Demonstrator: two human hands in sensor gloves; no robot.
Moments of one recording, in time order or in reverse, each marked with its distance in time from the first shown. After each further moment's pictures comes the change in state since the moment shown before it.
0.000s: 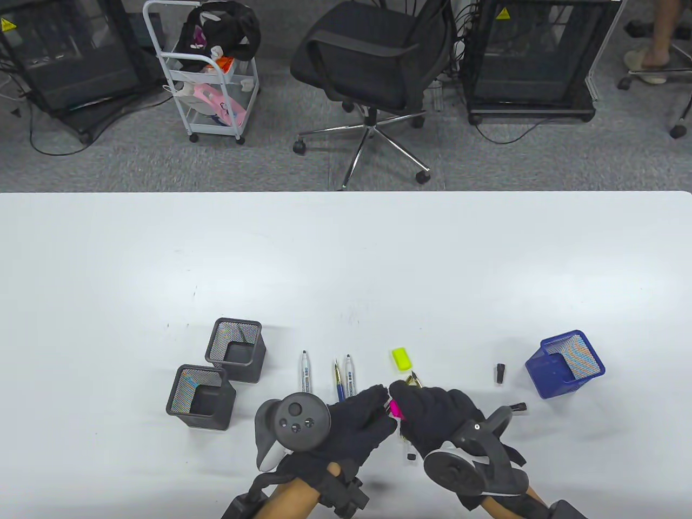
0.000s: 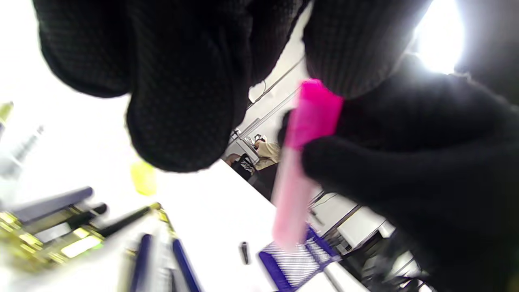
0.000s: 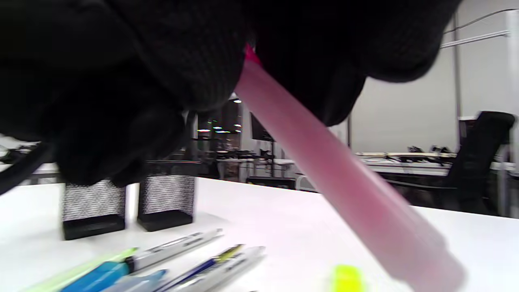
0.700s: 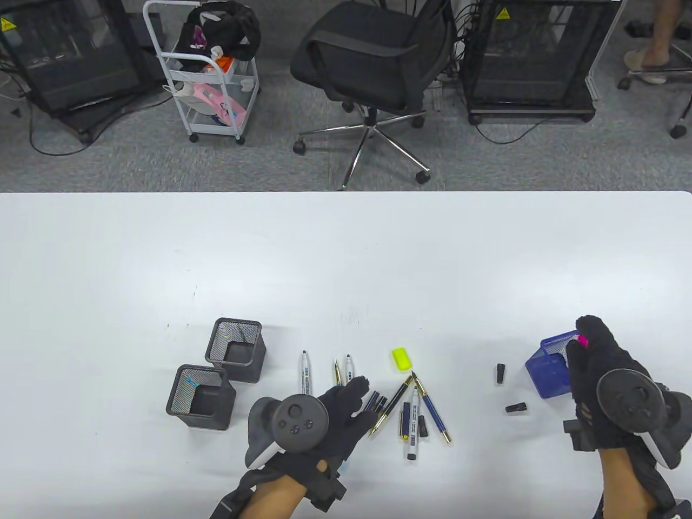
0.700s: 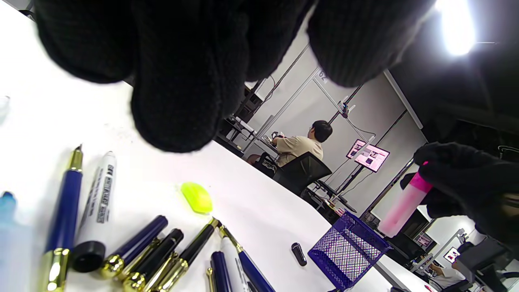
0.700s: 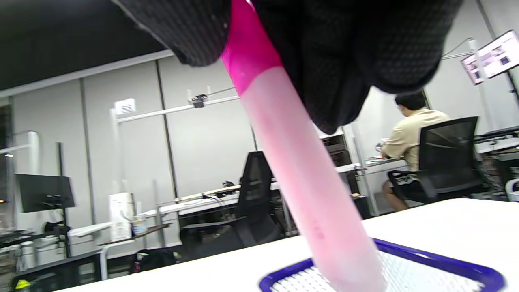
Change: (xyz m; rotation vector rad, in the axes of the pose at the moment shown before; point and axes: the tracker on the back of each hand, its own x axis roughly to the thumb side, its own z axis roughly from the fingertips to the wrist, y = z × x) left_hand -0.012 0.010 0.001 -0.009 0.040 -0.083; right_hand -0.173 -0.063 0.056 -0.224 0.689 0.061
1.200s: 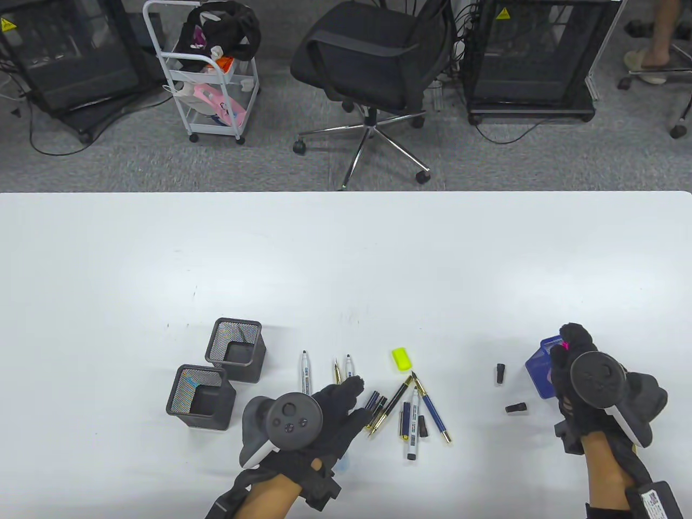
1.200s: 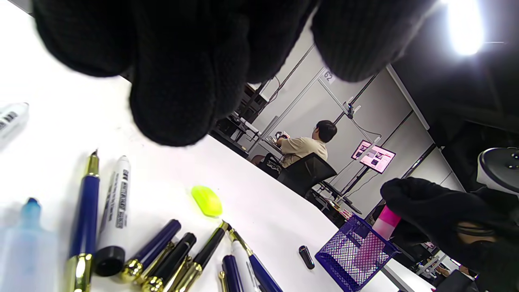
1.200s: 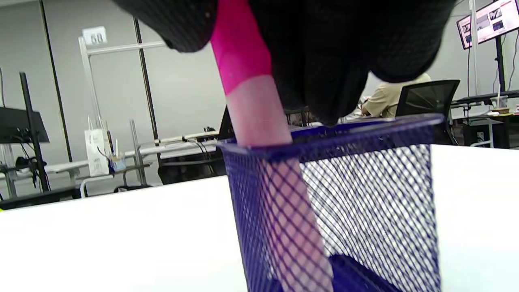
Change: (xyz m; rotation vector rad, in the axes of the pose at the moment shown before) left_hand -0.007 0.006 0.002 0.003 0.020 0.003; right_hand -0.006 0.051 -0.003 0.213 0.042 0.101
